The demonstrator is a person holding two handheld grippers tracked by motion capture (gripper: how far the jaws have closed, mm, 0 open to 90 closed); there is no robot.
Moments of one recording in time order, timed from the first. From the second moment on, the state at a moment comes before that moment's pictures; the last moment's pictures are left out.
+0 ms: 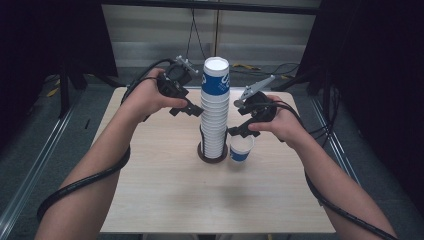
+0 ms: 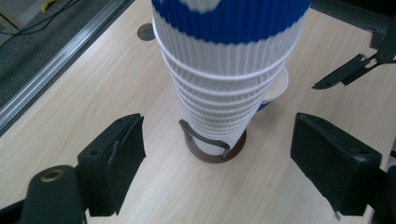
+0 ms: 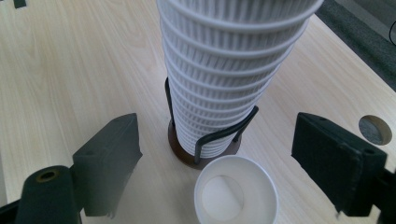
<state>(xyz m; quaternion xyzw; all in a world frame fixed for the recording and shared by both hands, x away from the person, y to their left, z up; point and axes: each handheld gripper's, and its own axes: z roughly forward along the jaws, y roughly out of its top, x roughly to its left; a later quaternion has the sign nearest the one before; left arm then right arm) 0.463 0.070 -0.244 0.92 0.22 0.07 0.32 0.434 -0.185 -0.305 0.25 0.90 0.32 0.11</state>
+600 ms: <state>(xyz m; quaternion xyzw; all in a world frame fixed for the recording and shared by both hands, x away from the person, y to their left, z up) 0.474 0.039 -0.226 0.90 0.22 0.10 0.35 0.442 -0.166 -0.293 0.24 0.90 0.34 0.12</state>
